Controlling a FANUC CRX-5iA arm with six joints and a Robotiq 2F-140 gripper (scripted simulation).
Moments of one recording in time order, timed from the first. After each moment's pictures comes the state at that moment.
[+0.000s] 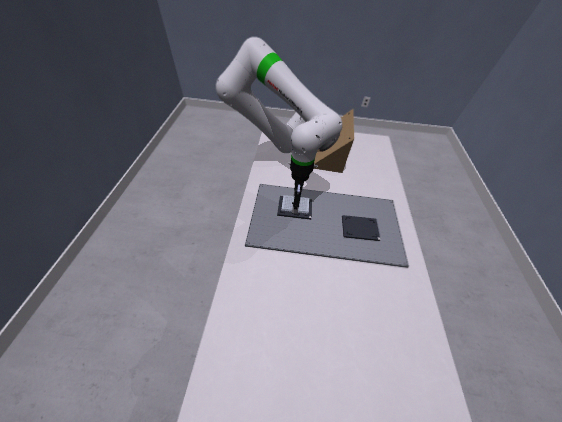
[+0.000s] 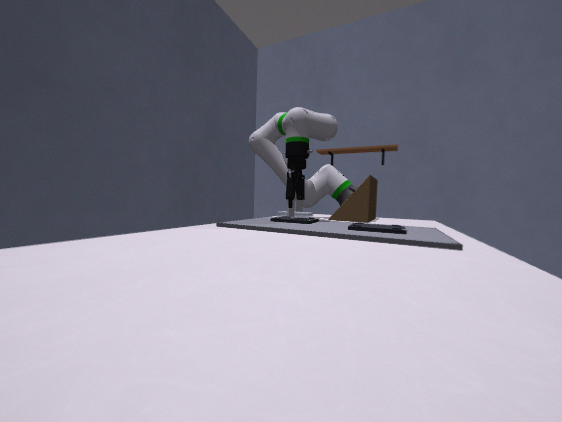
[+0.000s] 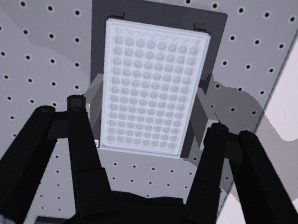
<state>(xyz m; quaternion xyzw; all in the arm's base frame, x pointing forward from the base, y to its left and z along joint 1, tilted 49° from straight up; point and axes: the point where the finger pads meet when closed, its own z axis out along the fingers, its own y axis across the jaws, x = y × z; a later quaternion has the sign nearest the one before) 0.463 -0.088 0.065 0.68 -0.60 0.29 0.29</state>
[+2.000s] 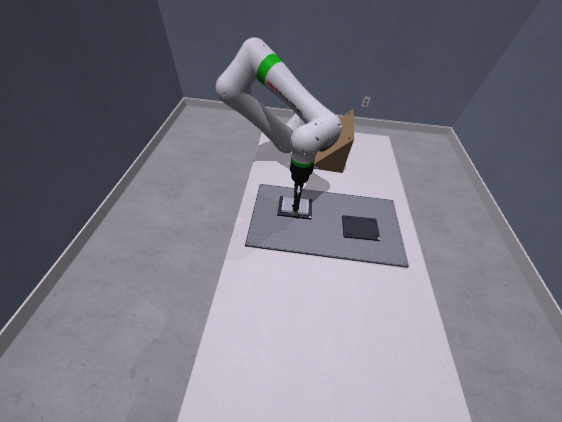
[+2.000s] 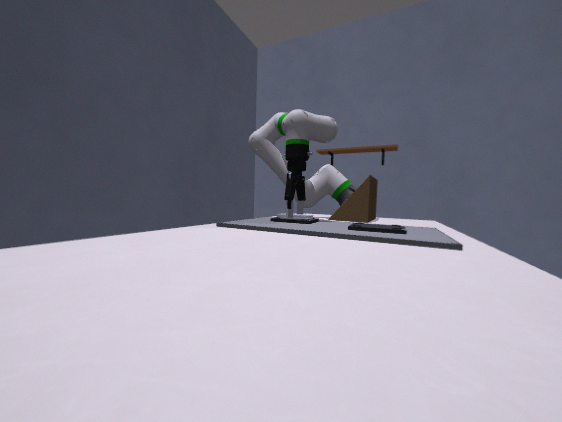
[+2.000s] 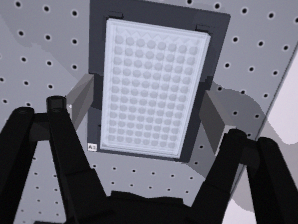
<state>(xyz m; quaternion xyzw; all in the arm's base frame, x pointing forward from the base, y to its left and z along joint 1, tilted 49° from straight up) 0.463 -0.094 0.059 0.68 -0.60 0.29 0.29</state>
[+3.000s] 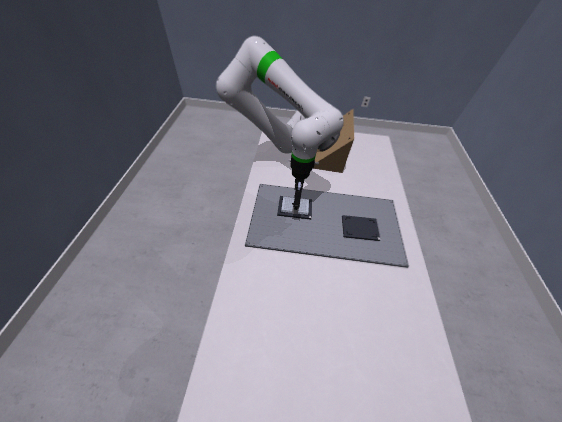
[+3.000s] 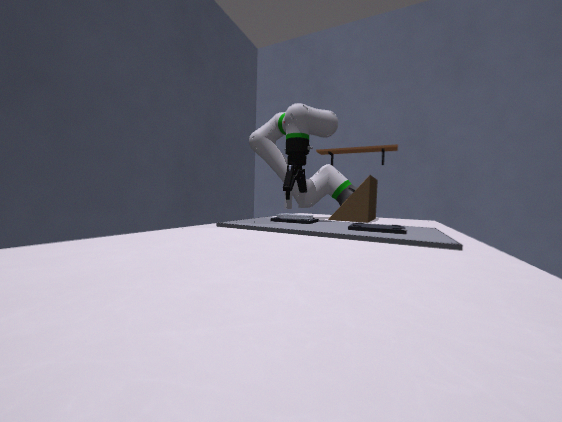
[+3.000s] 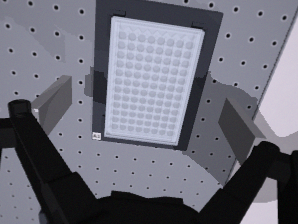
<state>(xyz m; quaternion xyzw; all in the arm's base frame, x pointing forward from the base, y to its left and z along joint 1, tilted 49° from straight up) 0.462 -0.077 0.074 0.68 -0.60 0.29 0.29</state>
